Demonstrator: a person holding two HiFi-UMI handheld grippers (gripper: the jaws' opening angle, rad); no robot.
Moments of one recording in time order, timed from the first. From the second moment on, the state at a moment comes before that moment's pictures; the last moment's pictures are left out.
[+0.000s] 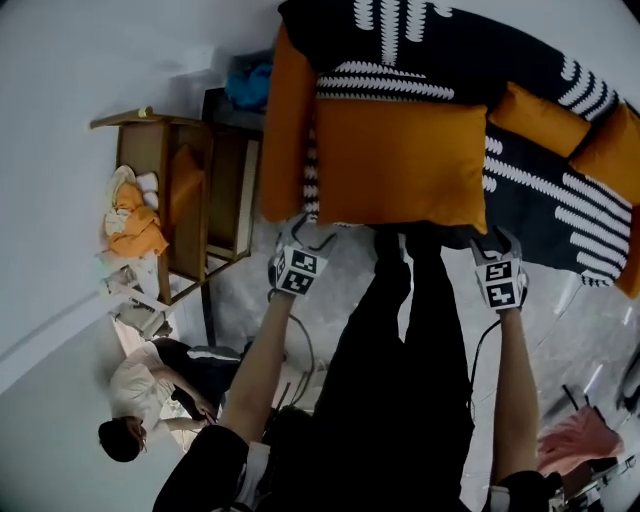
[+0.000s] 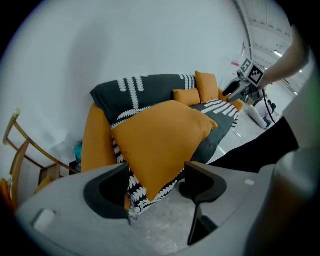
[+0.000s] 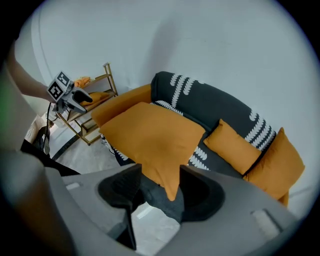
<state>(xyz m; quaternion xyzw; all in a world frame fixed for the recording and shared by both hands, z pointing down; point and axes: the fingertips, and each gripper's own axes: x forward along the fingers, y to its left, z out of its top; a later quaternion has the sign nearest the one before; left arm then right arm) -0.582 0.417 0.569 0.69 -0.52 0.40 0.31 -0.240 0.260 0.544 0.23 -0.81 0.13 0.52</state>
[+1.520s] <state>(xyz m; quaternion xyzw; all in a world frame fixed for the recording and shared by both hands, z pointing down) -0.604 0.442 0.762 0.63 -0.43 0.53 0.37 -0.174 0.251 0.753 0.17 -0.74 0.11 0.64</state>
